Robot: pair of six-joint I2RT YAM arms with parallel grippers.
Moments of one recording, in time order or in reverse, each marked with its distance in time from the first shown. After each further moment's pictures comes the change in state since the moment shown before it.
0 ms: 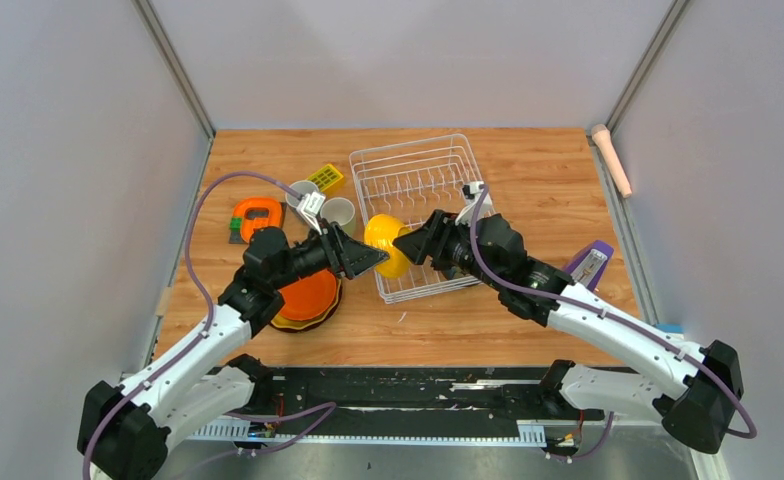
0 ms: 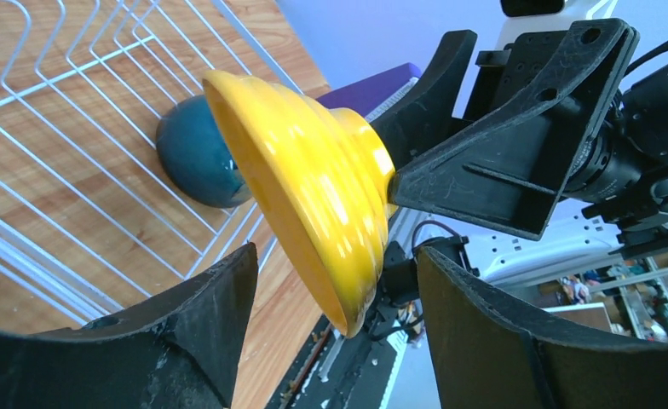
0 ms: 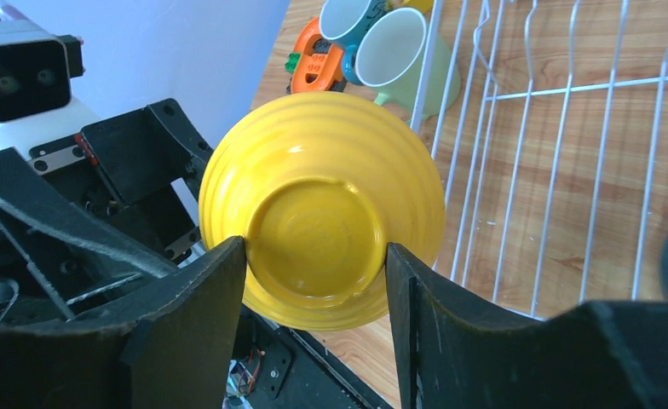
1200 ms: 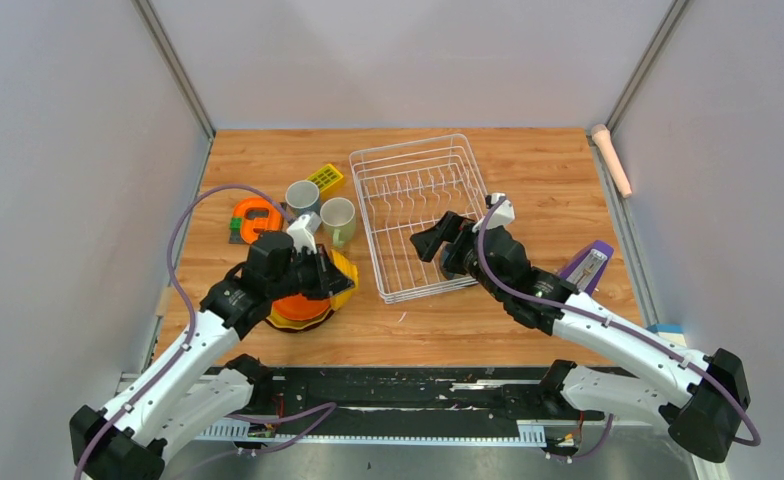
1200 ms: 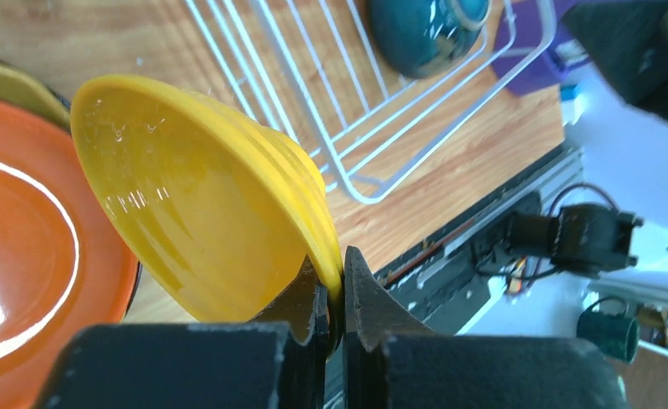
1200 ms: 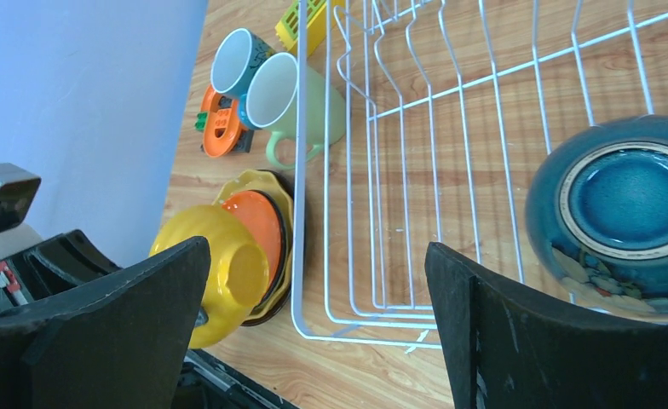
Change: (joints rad) left arm 0.003 -0.077 0.104 -0.665 -0.224 0.132; right arm -0.004 -0.056 -0.099 -0.029 0.226 0.063
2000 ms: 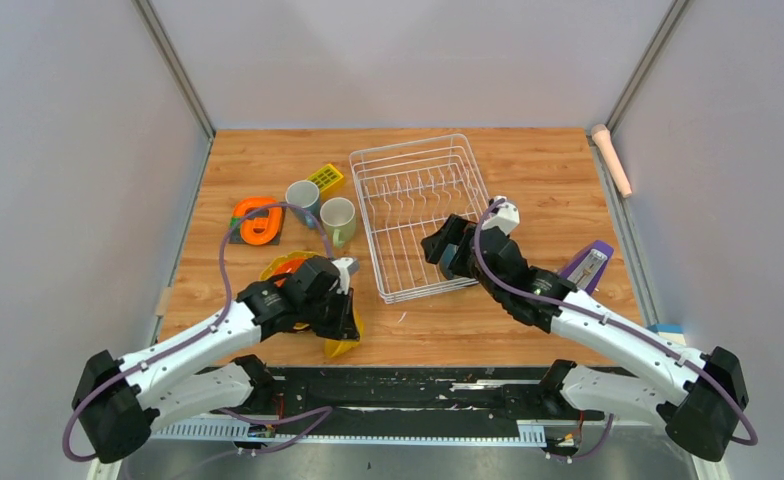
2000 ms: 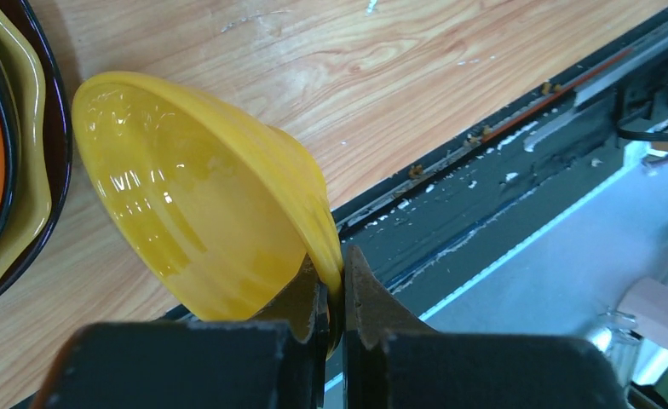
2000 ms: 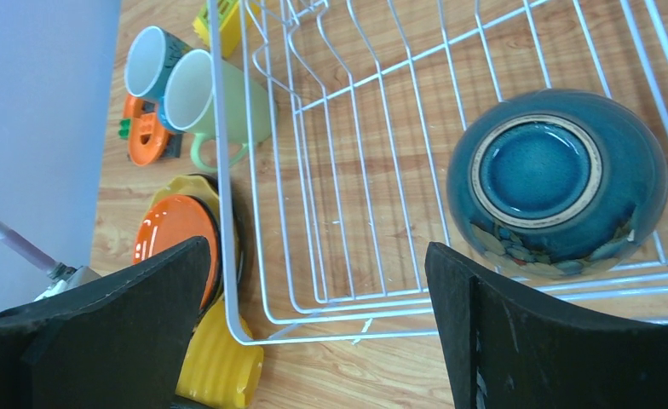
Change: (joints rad) left arm -0.264 0.127 -0.049 -0.230 -0.061 0.034; right arm -0.017 0.006 0.002 -0.116 0.086 0.010
